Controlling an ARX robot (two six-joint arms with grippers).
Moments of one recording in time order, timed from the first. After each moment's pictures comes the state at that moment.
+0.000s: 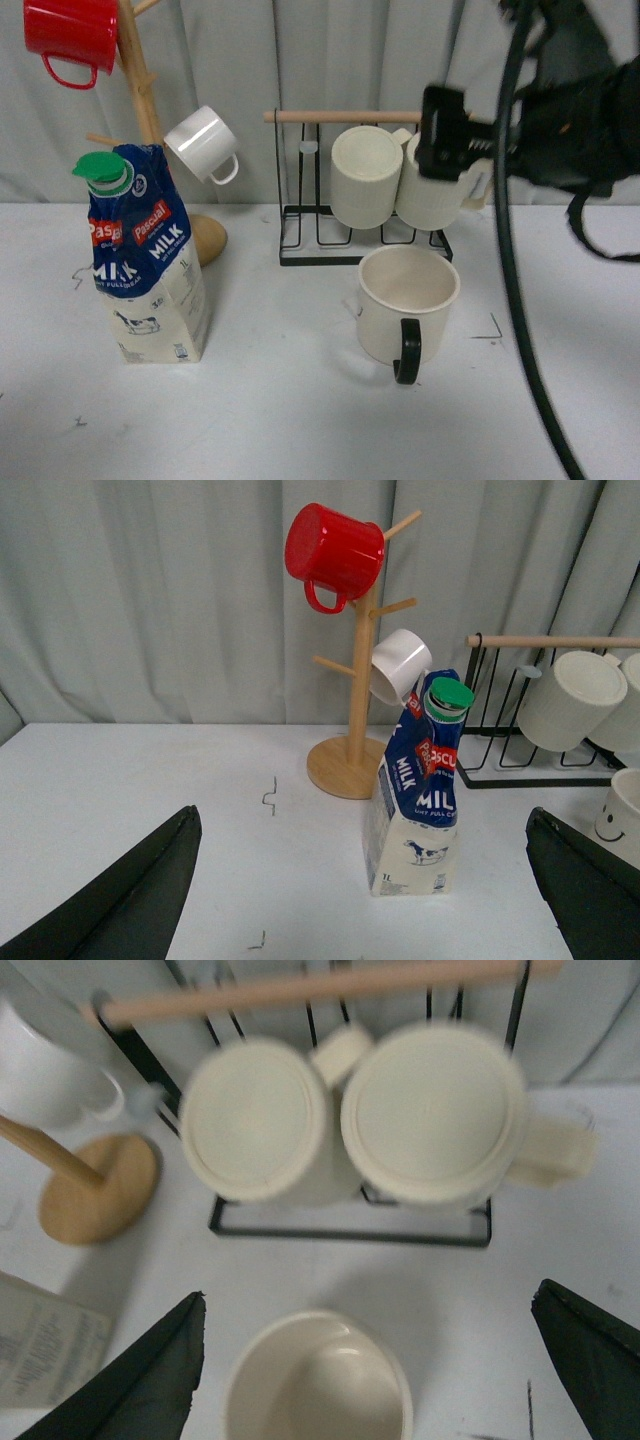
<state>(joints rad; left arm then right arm) 0.00 0.01 0.01 0.00 0.00 -0.01 0.26 1.78 1.03 0.26 -0.07 0.20</state>
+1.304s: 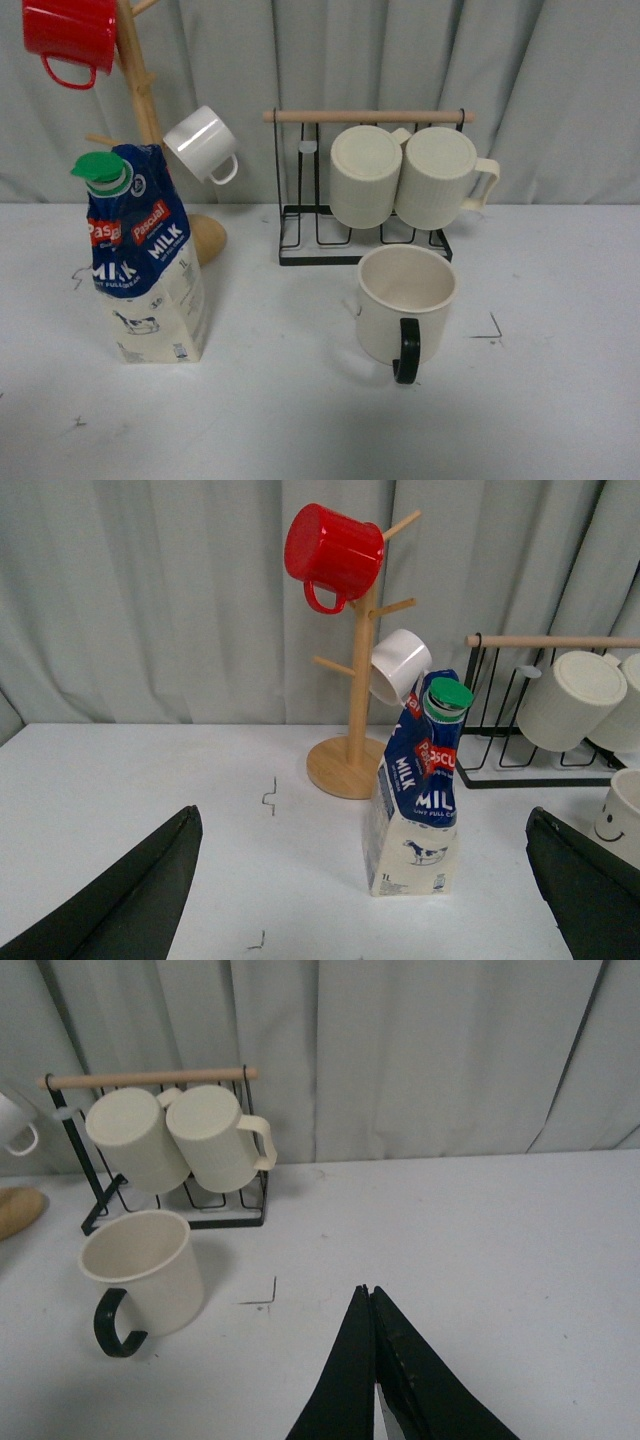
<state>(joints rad) 0.00 0.01 0.01 0.00 0.00 -0.01 0.00 0.16 0.01 0.08 0.00 0.01</state>
